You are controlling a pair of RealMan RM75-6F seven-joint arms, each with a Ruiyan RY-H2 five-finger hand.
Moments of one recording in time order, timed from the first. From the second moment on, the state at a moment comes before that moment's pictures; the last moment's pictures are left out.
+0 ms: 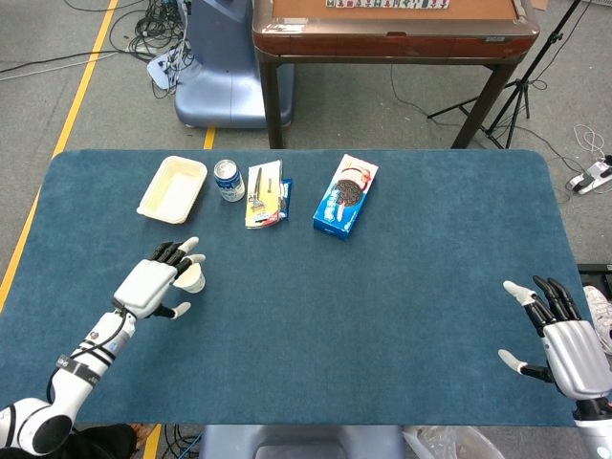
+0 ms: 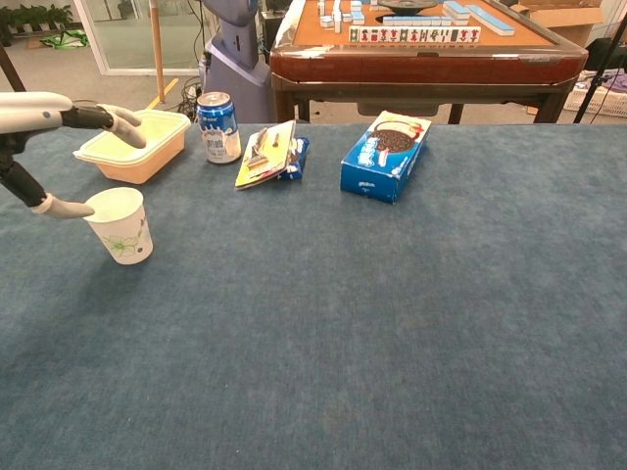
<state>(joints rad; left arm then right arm) -0.60 -1.16 -0.20 -1.76 1.20 0.87 0.23 0.04 -0.96 0.00 -1.81 -1.66 1.54 0.07</state>
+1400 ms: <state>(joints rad) -0.89 -1.25 -0.09 -1.53 0.65 0.69 0.38 0.03 -0.98 0.00 -1.77 -1.63 1.54 0.10</state>
